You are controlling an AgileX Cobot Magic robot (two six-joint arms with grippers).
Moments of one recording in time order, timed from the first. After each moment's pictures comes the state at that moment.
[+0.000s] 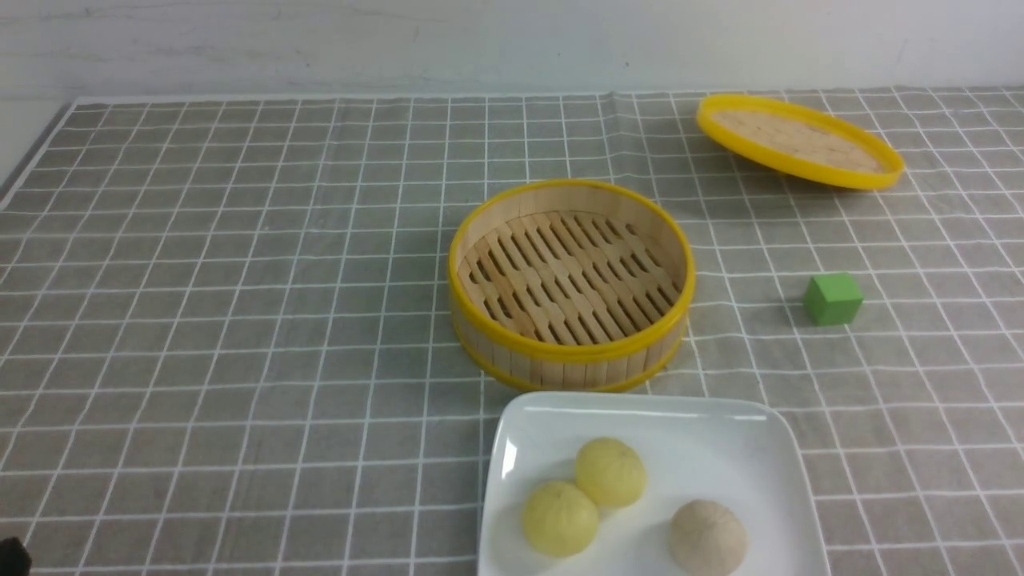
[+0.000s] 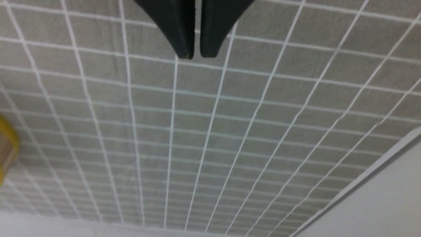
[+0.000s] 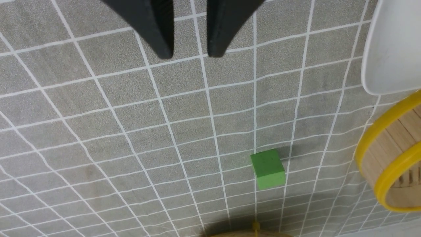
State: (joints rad) right arm 0.01 -0.01 0.01 -0.14 0.39 0.26; left arm 0.04 -0.01 0.02 0.16 0.33 -0.20
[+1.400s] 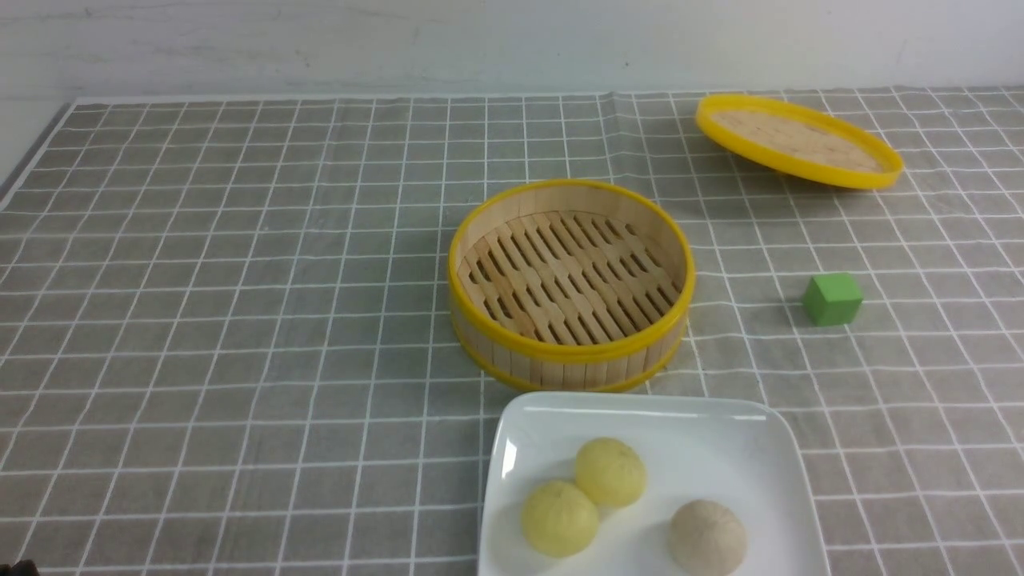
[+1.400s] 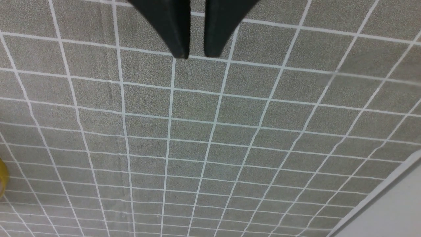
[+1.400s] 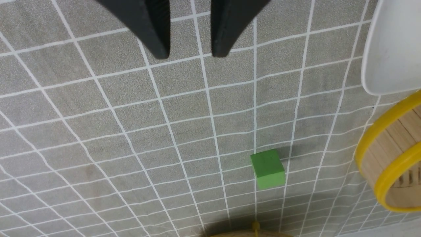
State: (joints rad) right arm 0.01 -0.01 0.01 -0.14 0.39 0.26; left arm 0.02 -0.01 0.03 0.17 0.37 -0.20
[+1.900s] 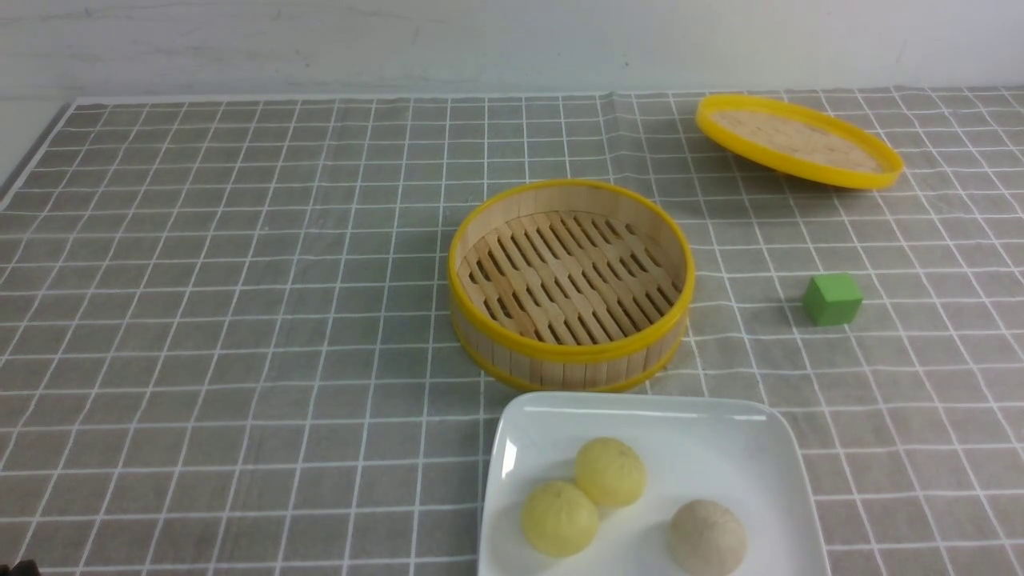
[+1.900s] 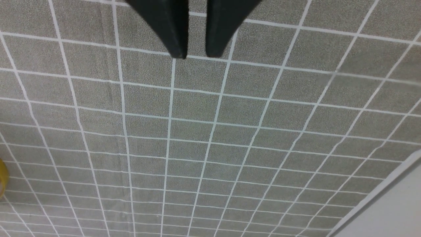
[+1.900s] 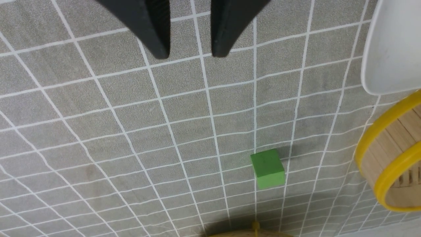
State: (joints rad) right arm 0.01 -0.01 0.01 -0.14 0.39 0.26; left arm 0.02 -0.01 0.03 0.17 0.37 -0.20
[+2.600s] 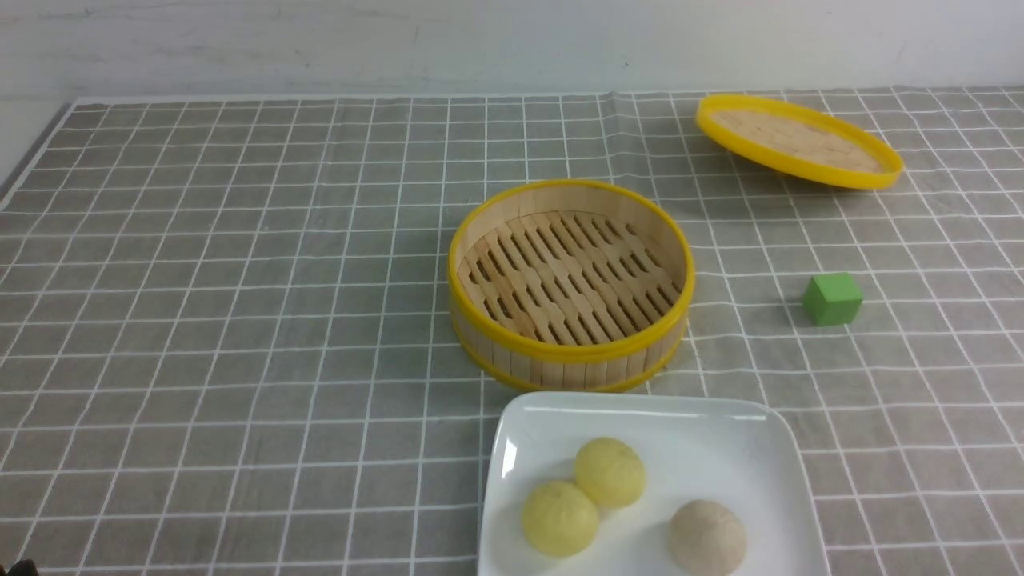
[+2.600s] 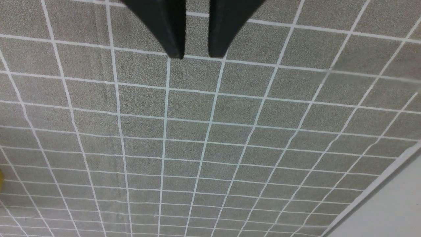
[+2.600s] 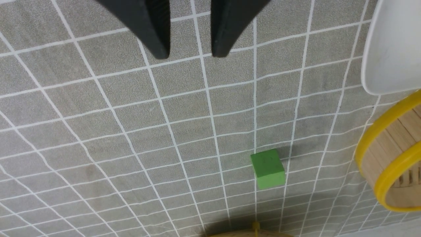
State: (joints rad) right arm 0.01 -0.01 0.01 -0.14 0.39 0.26; left arm 0.02 -0.01 0.03 0.19 0.37 -0.20
